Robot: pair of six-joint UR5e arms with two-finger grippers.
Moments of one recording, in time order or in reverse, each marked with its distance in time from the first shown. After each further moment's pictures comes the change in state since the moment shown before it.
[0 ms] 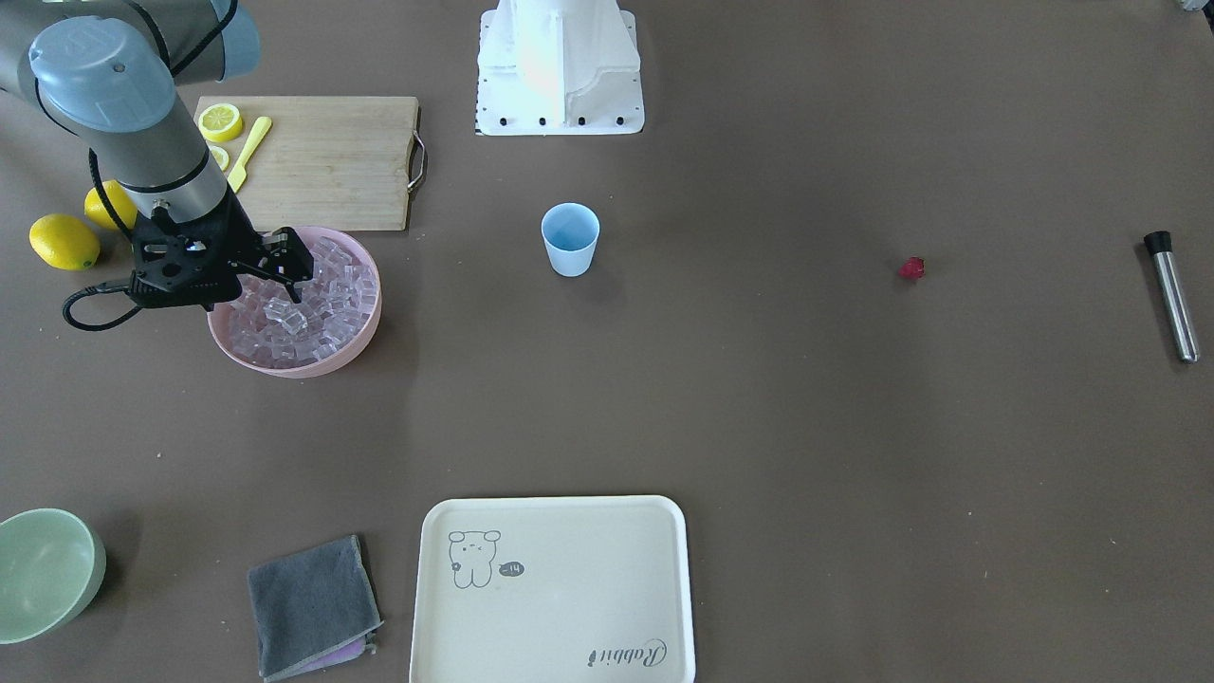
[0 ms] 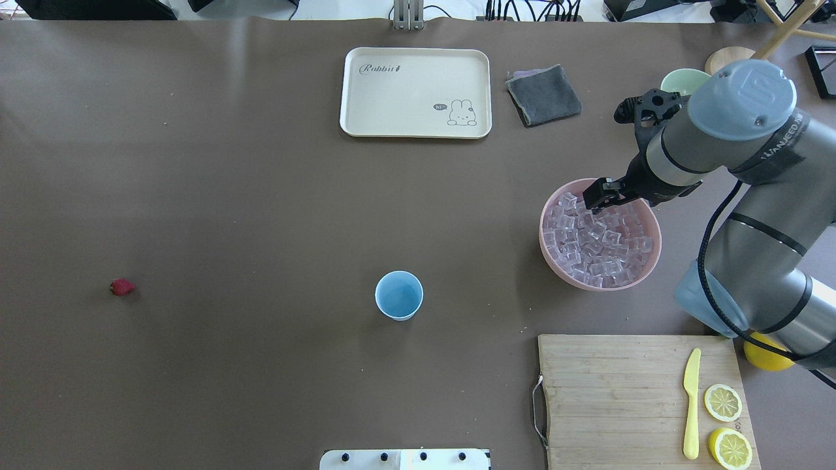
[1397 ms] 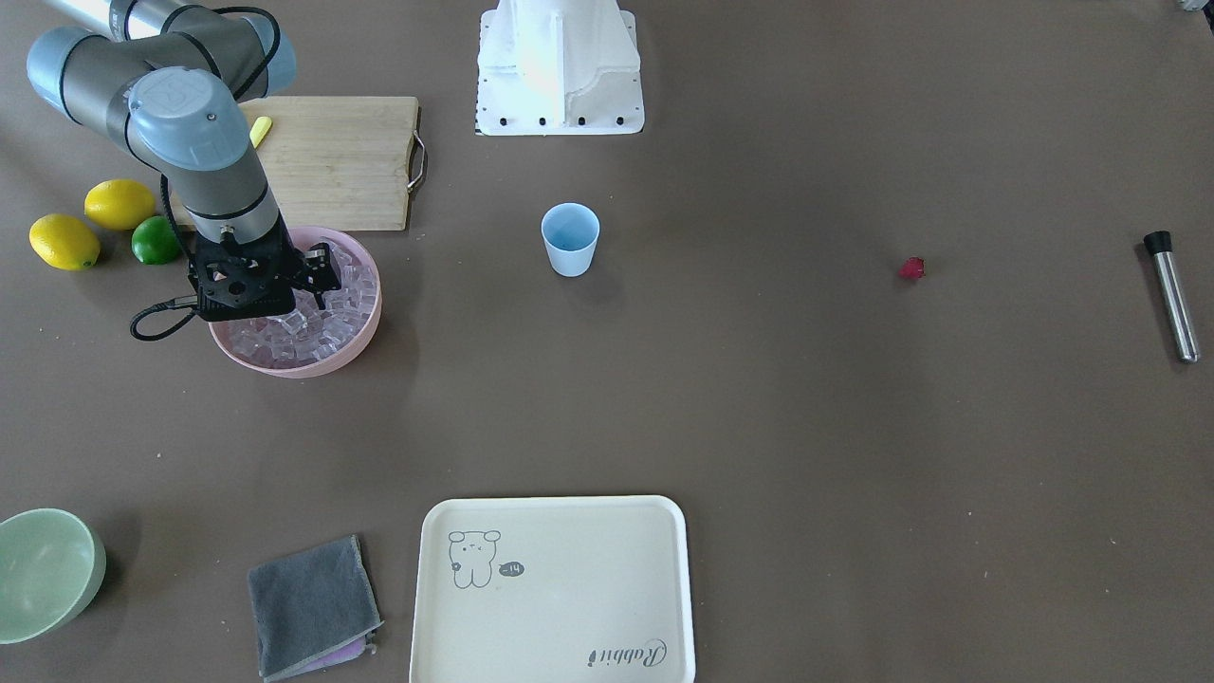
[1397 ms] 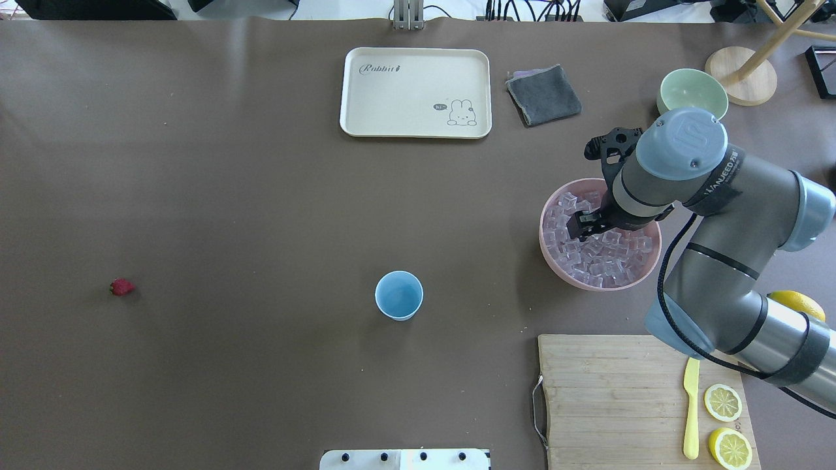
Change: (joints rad) left arm 0.001 -0.009 0.054 -0.076 0.002 -0.005; right arm -0.086 0.013 -0.069 0.000 -0.058 -0.010
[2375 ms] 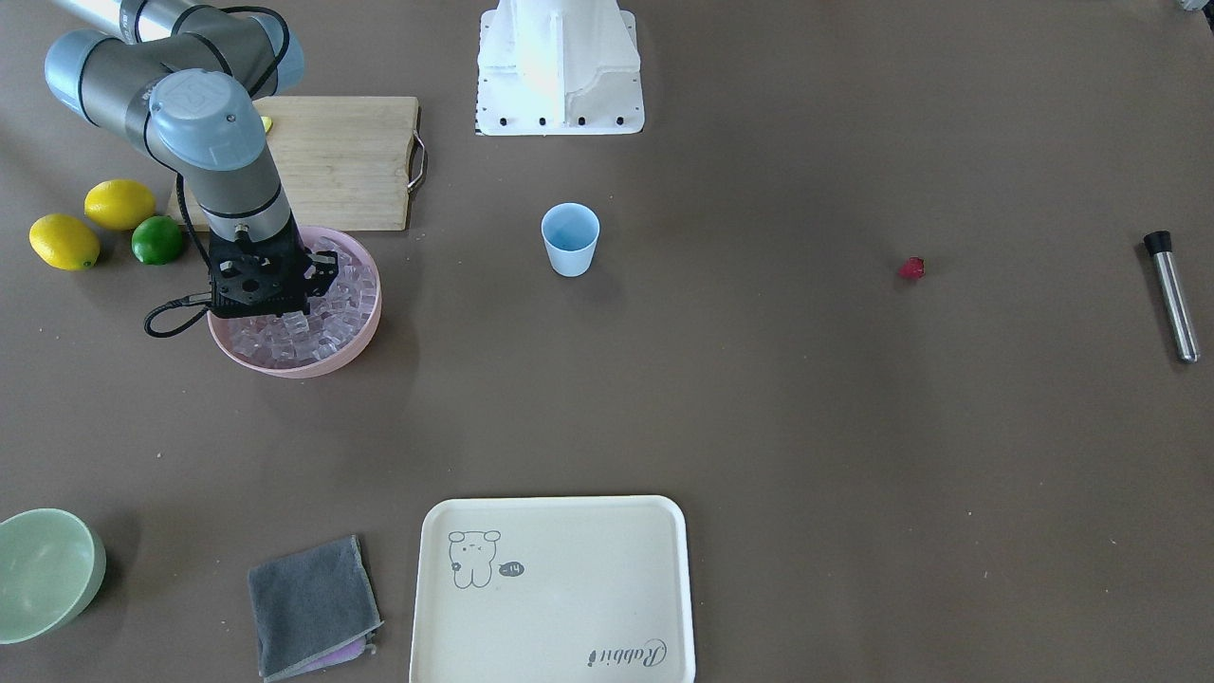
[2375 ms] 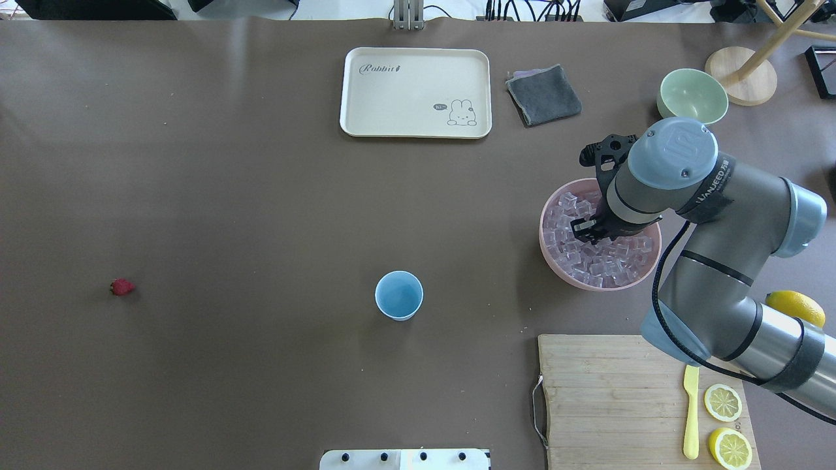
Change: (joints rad) left arm 0.001 0.009 0.005 -0.011 0.001 -0.006; right arm -0.013 0.001 0.002 0.000 -0.015 0.017
